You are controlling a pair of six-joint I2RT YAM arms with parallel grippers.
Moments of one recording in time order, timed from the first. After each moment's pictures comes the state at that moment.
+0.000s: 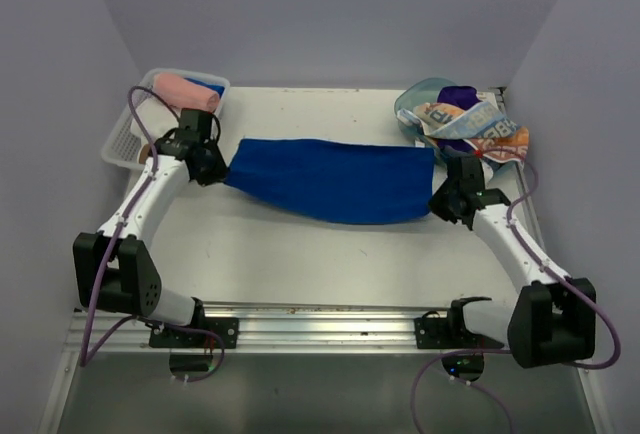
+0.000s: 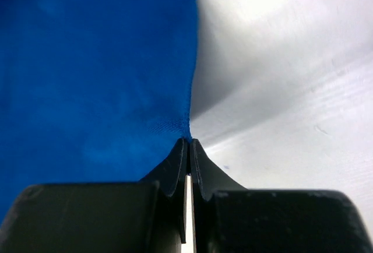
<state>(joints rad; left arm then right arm) -0.13 1.45 1.17 -0.76 -0.08 -0.54 0.12 1.22 0.75 -0.53 0.13 0.78</state>
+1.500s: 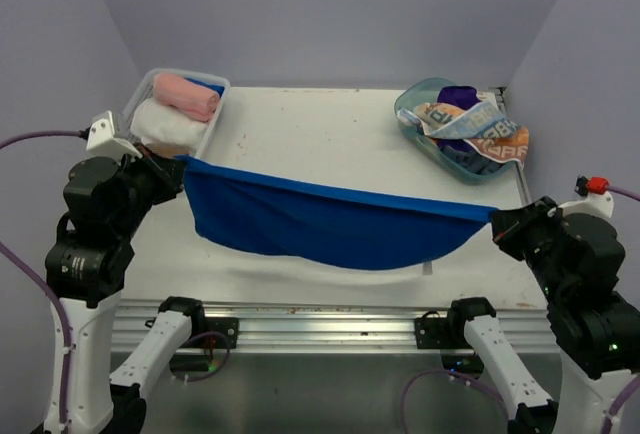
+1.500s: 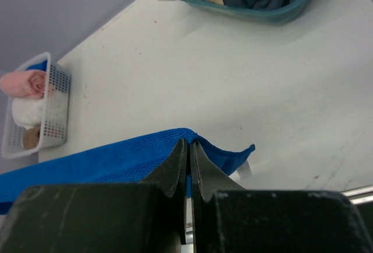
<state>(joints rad) -0.12 0.75 1.39 -0.89 -0.01 -0.52 0.12 0.60 1.48 -1.26 0.17 0.65</state>
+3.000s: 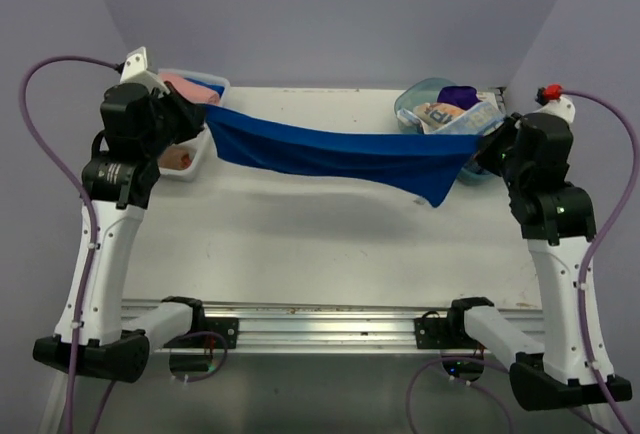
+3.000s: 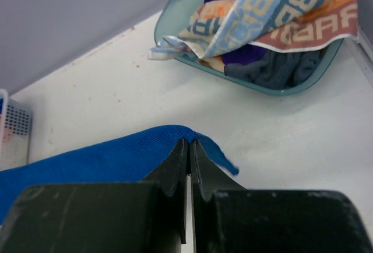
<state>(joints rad) -0.11 1.15 1.46 -0.65 0.03 -0.49 0.09 0.99 1.38 -0.83 0.23 0.52</state>
